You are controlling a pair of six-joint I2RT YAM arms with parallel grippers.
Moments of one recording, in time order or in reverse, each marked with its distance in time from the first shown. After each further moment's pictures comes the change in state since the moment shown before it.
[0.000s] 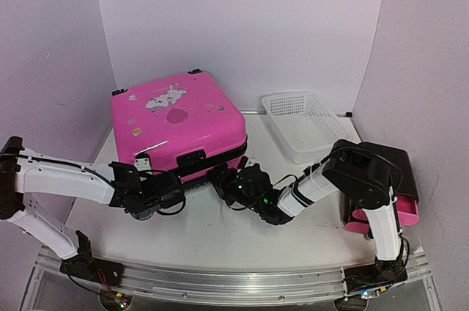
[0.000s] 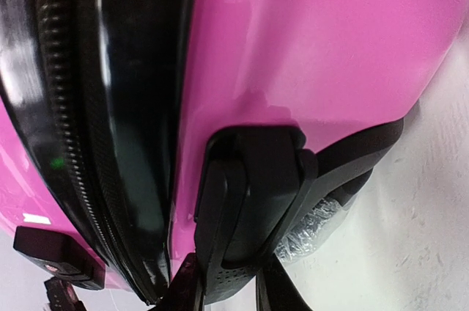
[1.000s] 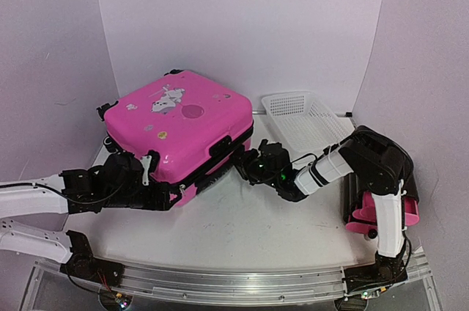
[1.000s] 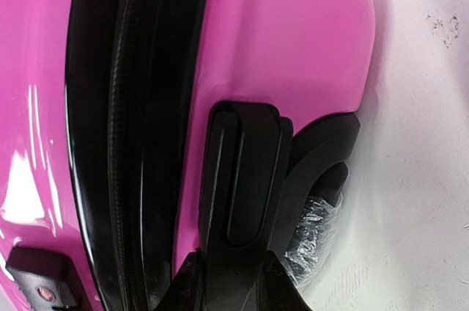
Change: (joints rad) left arm 0.171 -0.459 -0.249 0.444 0.727 0.519; right arm -0.216 -0.069 -0.024 -0.103 -0.151 -0.106
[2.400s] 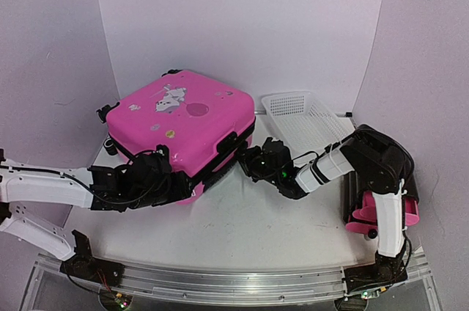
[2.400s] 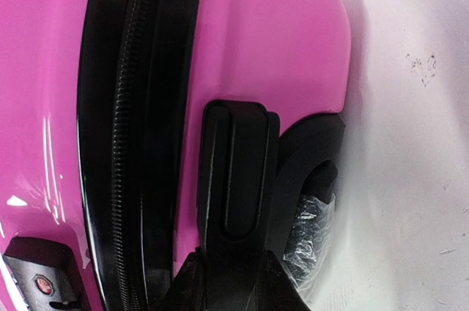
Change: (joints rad) left arm -0.111 0.267 0.109 0.161 -0.262 -0.290; right arm -0.013 -0.004 0.011 -0.026 0.061 0.005
